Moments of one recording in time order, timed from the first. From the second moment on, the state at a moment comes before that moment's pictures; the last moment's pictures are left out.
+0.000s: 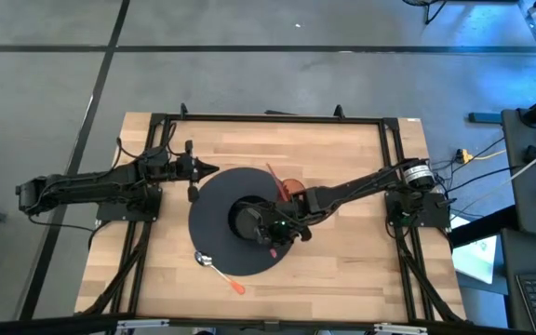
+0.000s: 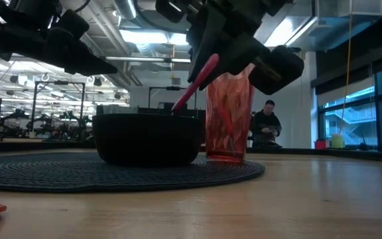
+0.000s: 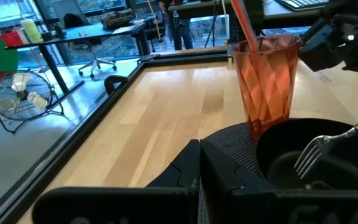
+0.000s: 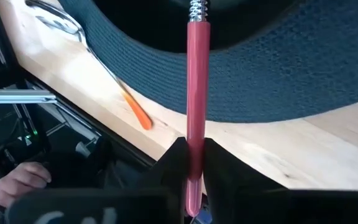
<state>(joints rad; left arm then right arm) 0.34 0.56 0.20 0.17 0.10 0.17 0.20 1.90 1.44 -0.48 -0.31 1.54</state>
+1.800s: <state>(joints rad) 0.34 0.56 0.20 0.17 0.11 0.14 0.28 1.90 1.64 -0.62 -0.26 1.44</state>
